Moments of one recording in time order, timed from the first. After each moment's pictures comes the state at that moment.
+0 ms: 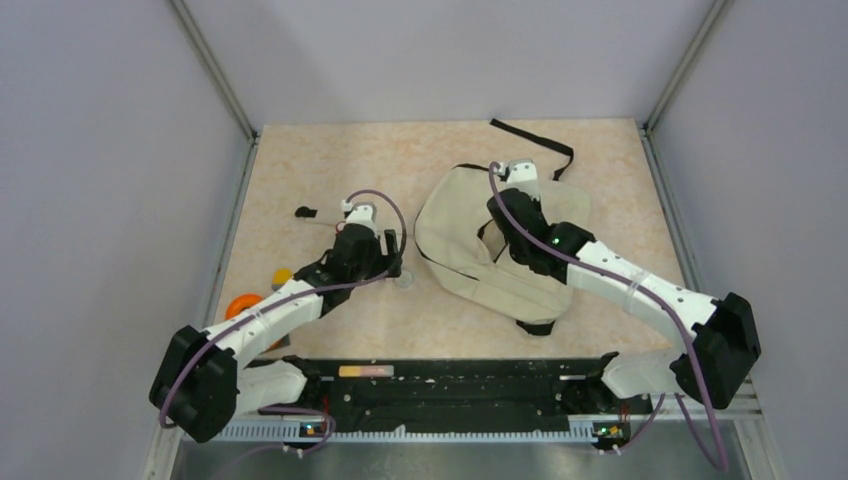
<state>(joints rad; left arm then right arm) -0.58 1.15 0.64 -0.09 -0.19 -0.47 0.79 1.30 1.07 -0.48 0.75 0.28</state>
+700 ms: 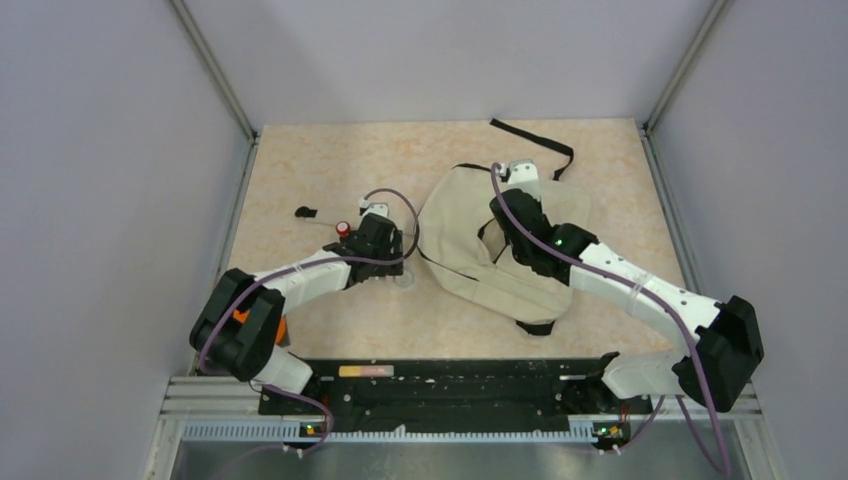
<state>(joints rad) -0.54 1.48 0.74 -0.18 -0.25 -0.44 0.78 1.28 1.06 -0.47 0.71 0.27</state>
